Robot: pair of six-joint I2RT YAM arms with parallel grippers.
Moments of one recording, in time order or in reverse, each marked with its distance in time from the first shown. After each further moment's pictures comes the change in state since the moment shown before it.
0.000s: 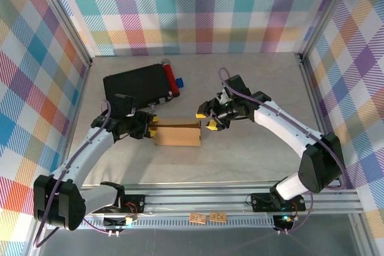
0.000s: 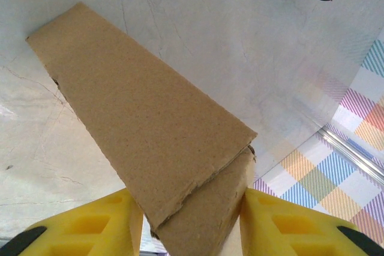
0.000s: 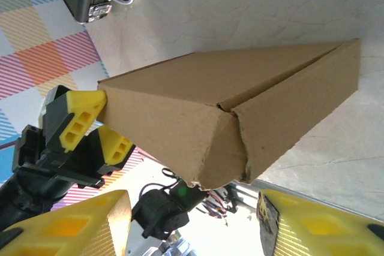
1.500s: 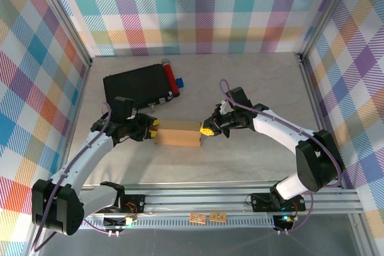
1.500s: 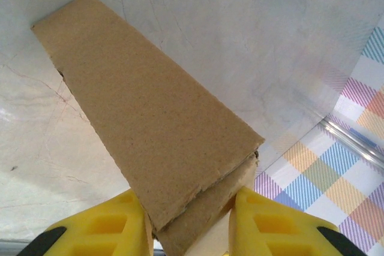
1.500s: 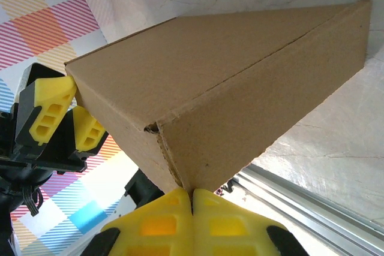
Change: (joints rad) left arm -0.014 -0.041 -0.046 0.031 0.002 0.023; right arm -0.040 0.008 -0.234 0.227 -0.172 -0.014
